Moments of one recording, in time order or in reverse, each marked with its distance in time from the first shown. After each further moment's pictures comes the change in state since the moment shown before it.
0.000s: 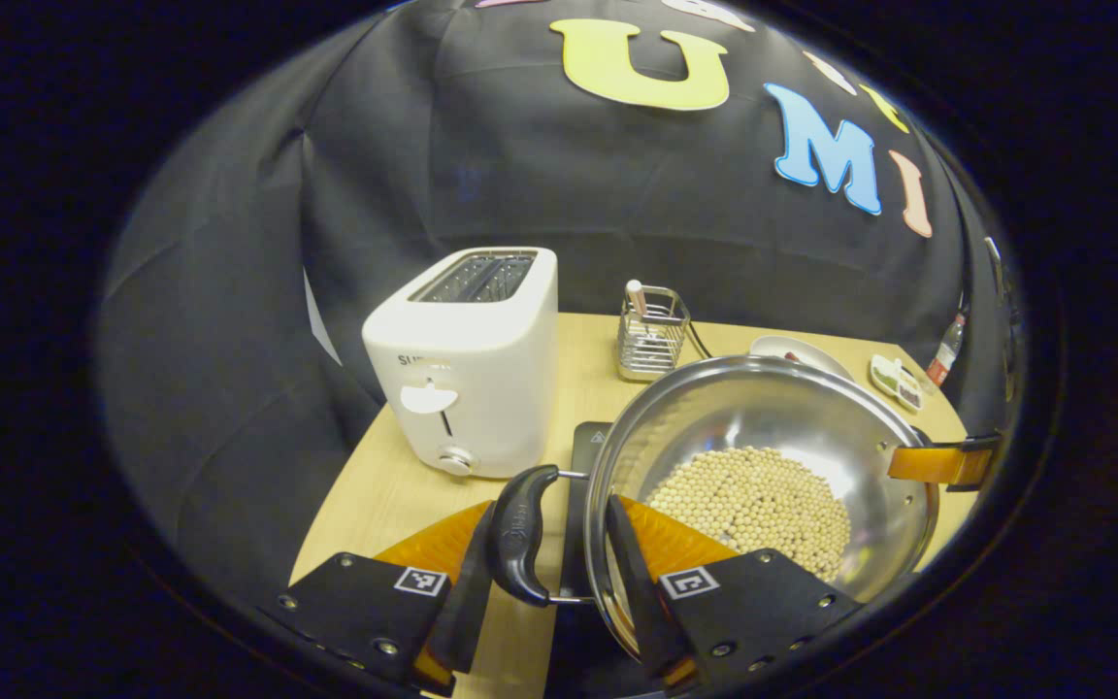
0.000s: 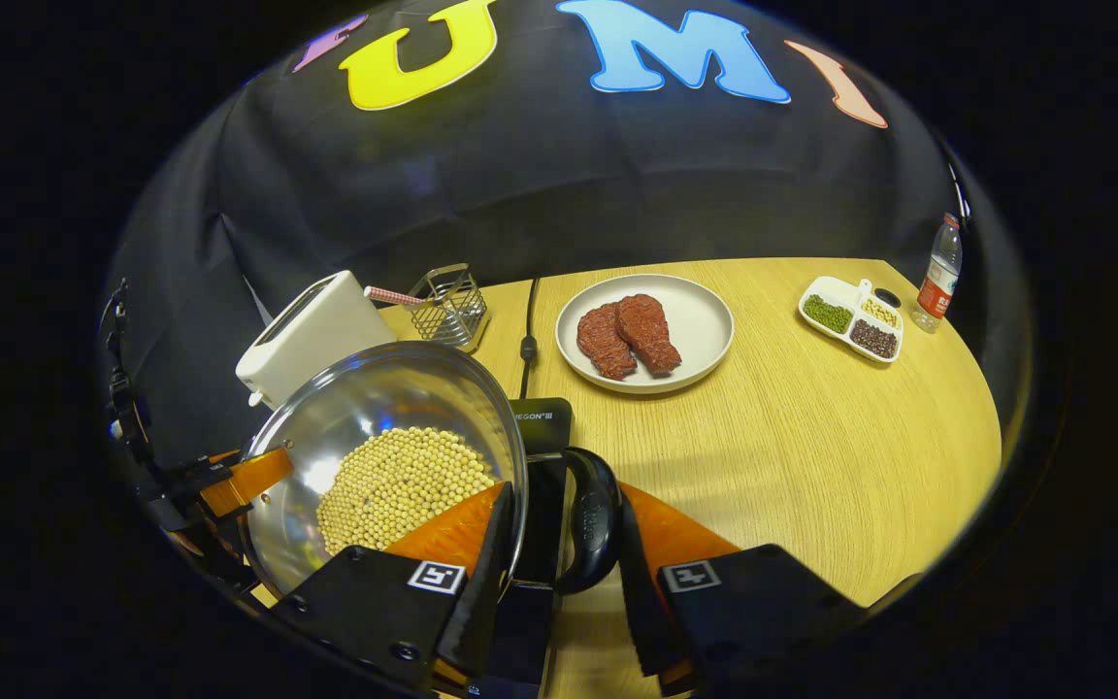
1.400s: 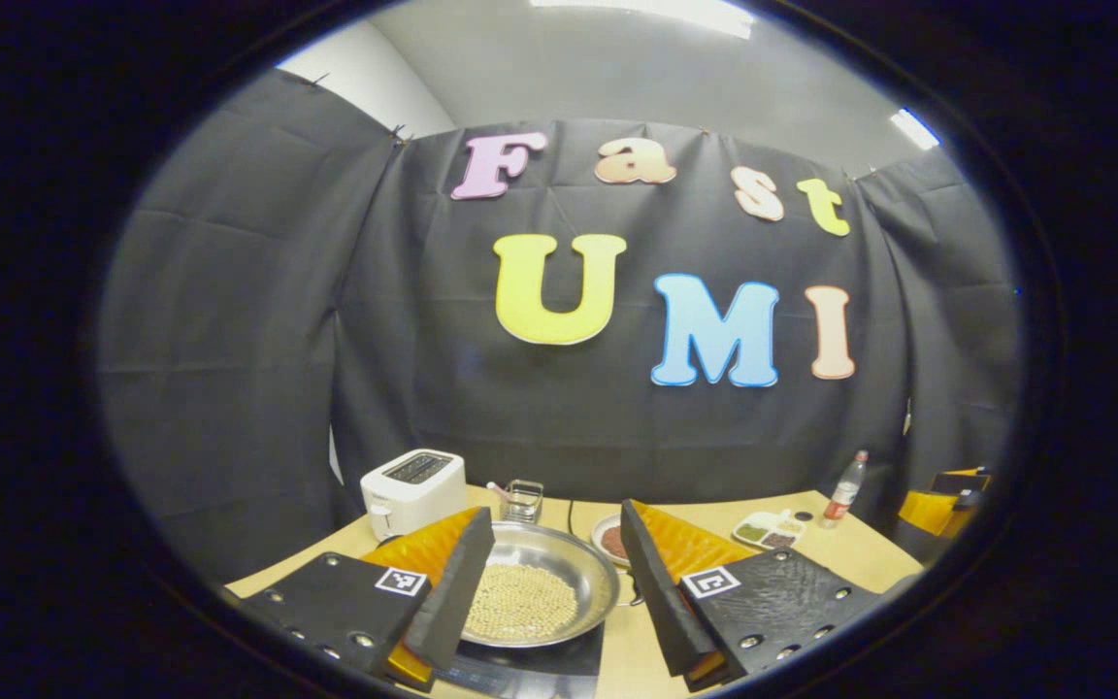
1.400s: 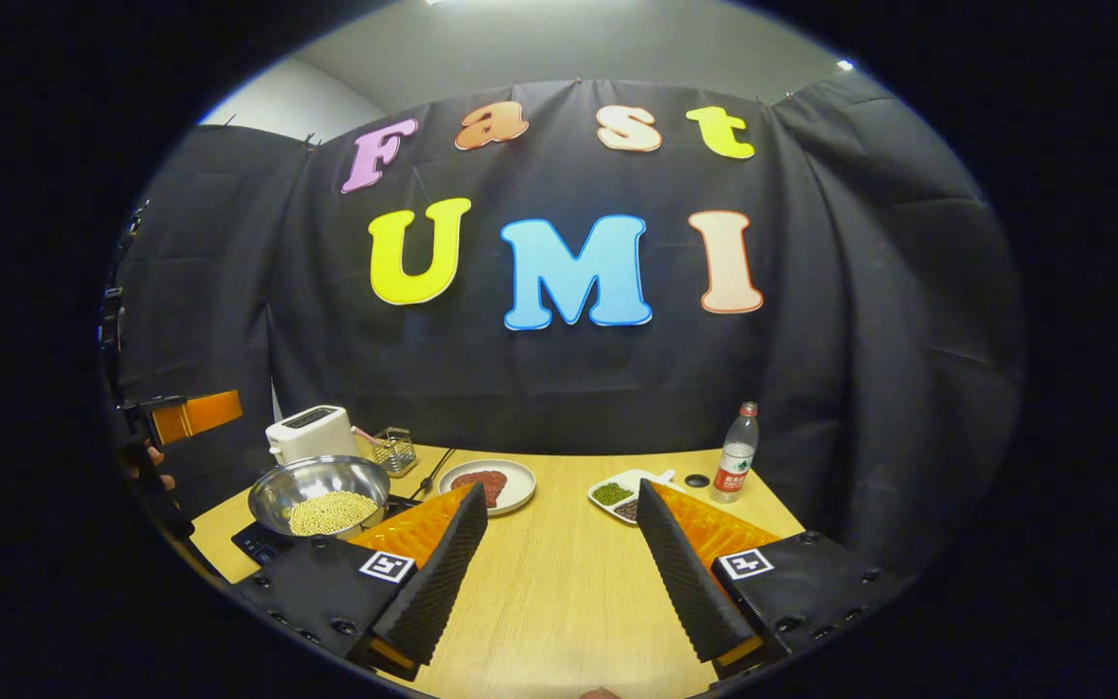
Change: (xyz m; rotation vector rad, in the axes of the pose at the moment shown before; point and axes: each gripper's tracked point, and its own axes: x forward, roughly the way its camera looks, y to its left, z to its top) left arm -0.326 -0.242 0.121 -0.087 -0.567 0.019; right arm -0.308 -0.210 0.062 -0.163 -0.603 -0.082
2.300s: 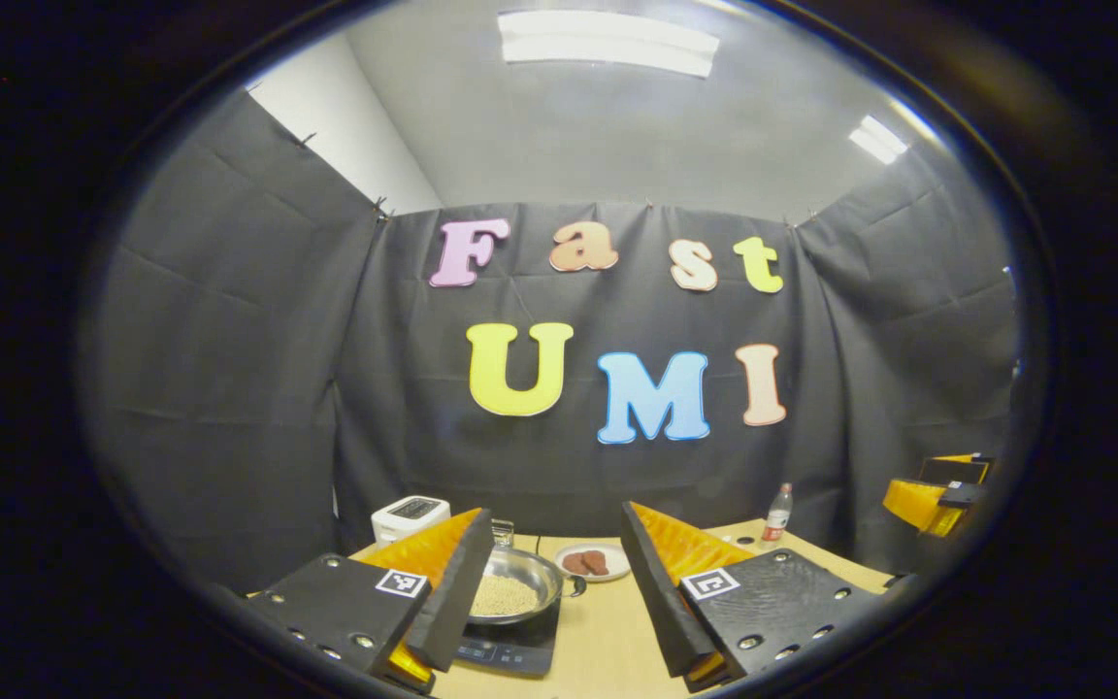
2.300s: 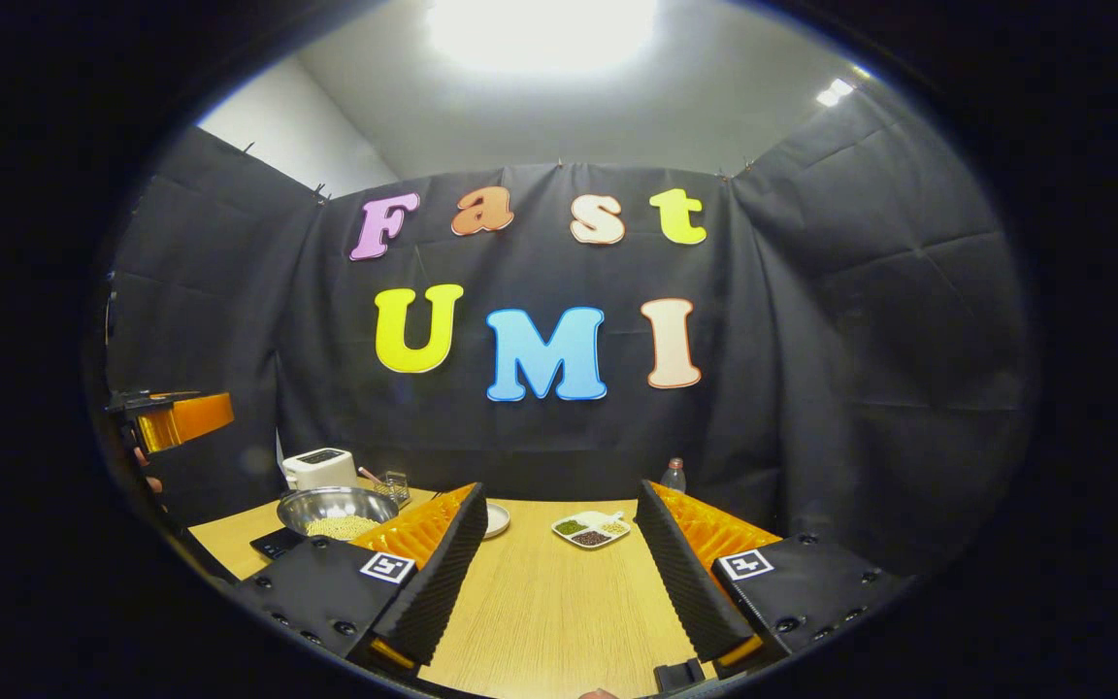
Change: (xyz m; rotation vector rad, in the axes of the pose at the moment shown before) left arm -0.200 -0.035 0.056 0.023 -0.197 -0.068; right arm -0.164 -0.014 0.041 -0.022 -0.194 -0.095
